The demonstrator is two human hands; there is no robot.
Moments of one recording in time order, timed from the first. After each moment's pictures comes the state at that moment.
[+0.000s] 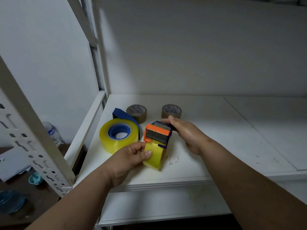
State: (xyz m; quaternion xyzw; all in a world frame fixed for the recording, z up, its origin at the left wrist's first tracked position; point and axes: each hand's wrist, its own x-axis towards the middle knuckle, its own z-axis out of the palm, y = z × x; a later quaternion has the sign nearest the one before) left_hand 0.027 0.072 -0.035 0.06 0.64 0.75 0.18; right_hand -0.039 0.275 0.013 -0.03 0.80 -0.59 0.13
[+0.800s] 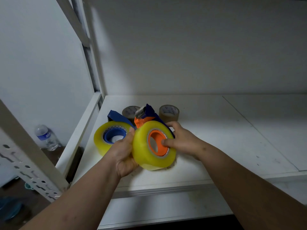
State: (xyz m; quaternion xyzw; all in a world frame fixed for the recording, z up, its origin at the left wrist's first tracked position) left_hand -0.006 0.092 -0.012 -0.18 0.41 0.87 0.20; right_hand -0.046 0.288 -0.003 -0.06 0.89 -0.42 0.14
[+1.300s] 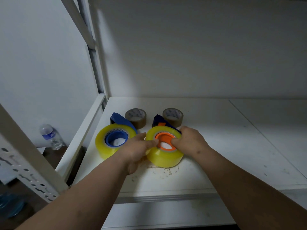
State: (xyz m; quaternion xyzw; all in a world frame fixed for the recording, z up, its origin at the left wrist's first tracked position) left_hand -0.027 0.109 -0.010 -0.14 0.65 0.72 0.19; right_hand -0.078 0.295 -0.020 0.01 0.97 -0.24 0.01
